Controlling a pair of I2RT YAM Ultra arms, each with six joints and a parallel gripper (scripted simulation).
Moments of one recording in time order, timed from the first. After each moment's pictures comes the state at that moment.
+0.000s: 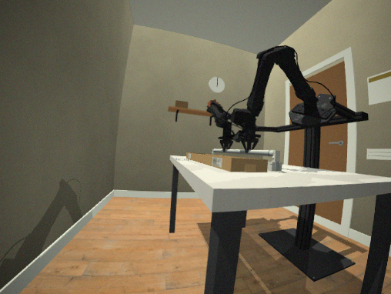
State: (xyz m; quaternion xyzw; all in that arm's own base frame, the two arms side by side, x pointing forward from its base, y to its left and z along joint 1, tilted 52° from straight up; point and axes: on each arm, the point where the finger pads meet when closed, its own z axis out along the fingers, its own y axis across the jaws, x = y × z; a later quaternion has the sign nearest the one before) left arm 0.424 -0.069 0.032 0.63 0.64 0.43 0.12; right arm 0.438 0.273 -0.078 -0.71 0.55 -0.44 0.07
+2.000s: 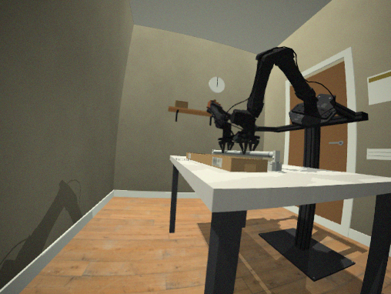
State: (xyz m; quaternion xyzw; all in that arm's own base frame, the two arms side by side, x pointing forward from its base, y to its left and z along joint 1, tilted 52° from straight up) left arm 0.431 -0.072 0.028 0.63 0.64 0.42 0.13; right arm 0.443 0.272 -0.084 -0.71 0.55 -0.43 0.07
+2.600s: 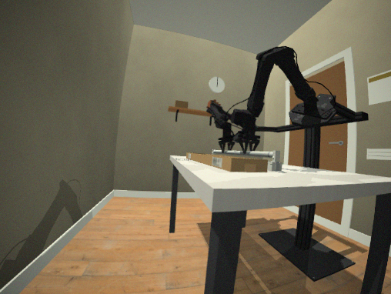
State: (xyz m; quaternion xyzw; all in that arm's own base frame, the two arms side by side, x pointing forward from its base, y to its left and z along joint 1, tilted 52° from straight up) left arm 0.429 -0.071 0.029 0.63 0.64 0.42 0.13; right arm 0.440 0.272 -0.084 -0.71 0.56 -0.43 0.07
